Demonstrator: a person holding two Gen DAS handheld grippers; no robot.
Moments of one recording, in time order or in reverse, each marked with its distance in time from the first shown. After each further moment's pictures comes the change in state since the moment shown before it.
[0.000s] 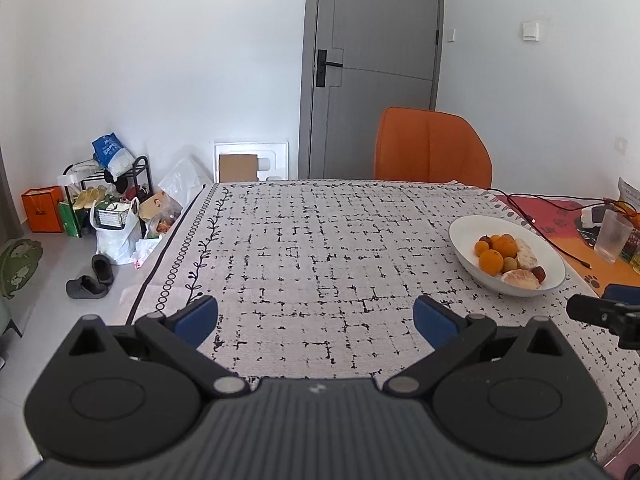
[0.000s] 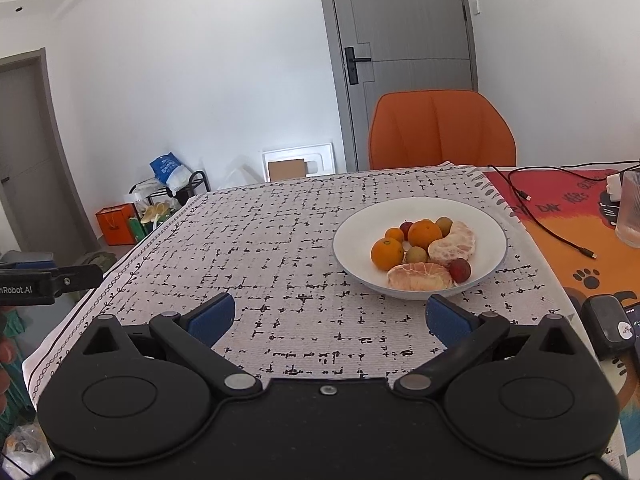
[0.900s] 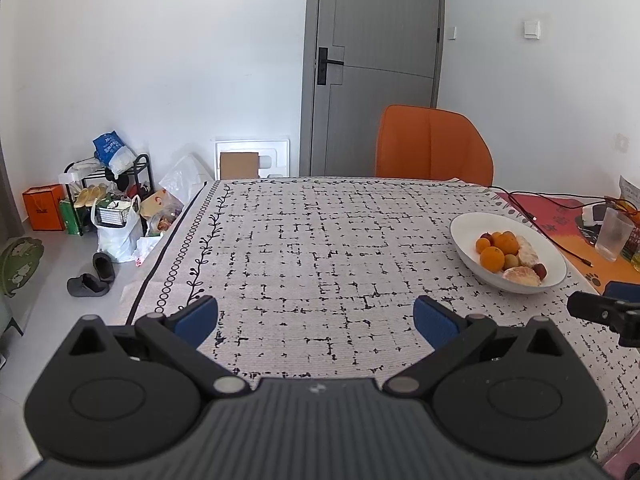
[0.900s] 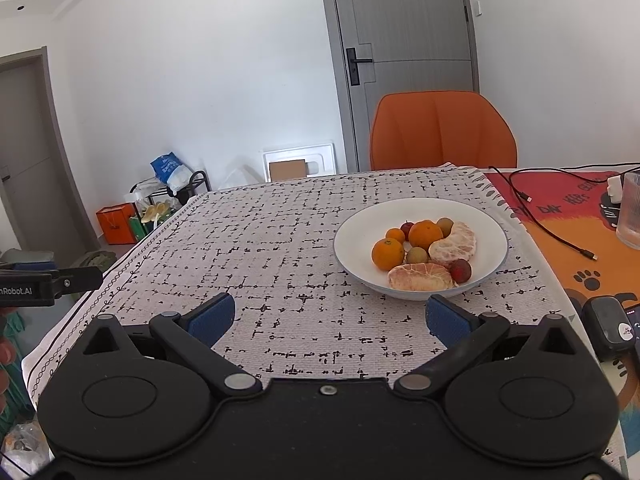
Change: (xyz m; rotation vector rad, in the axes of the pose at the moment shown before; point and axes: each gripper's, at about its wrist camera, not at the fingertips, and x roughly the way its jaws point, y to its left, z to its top) left arm 0.000 -0.001 -0.001 0.000 0.004 0.008; right arm 0.000 0.000 0.000 -0.004 -0.003 0.000
